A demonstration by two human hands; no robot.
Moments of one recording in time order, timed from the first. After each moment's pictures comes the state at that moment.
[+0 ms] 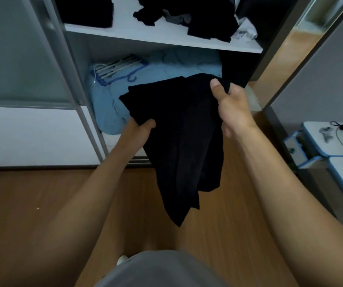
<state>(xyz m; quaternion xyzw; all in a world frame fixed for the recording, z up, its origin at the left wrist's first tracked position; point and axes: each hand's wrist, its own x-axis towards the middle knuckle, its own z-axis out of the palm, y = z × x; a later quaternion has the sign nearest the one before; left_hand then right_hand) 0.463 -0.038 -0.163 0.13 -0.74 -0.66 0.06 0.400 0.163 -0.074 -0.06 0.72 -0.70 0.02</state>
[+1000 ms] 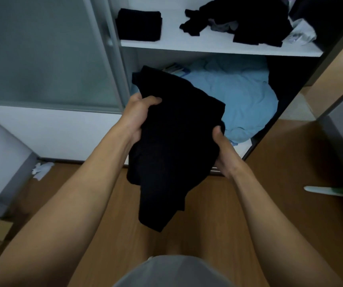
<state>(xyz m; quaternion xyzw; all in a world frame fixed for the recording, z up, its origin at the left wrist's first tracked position) 0.472 -0.123 -0.105 0.17 -0.57 -0.80 0.12 0.433 0.108 -0.171 -0.11 0.61 -0.72 0.31</state>
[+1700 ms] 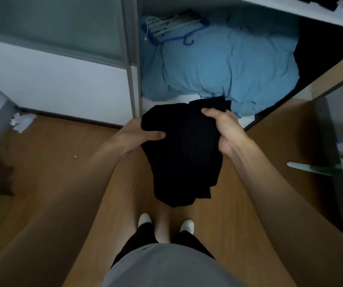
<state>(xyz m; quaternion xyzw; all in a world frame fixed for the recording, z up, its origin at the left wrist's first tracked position) 0.544 -0.221 -0.249 0.21 -0.67 -0.70 -0.11 0.442 -0.007 -0.175 0.11 0.66 -0.69 0.28</state>
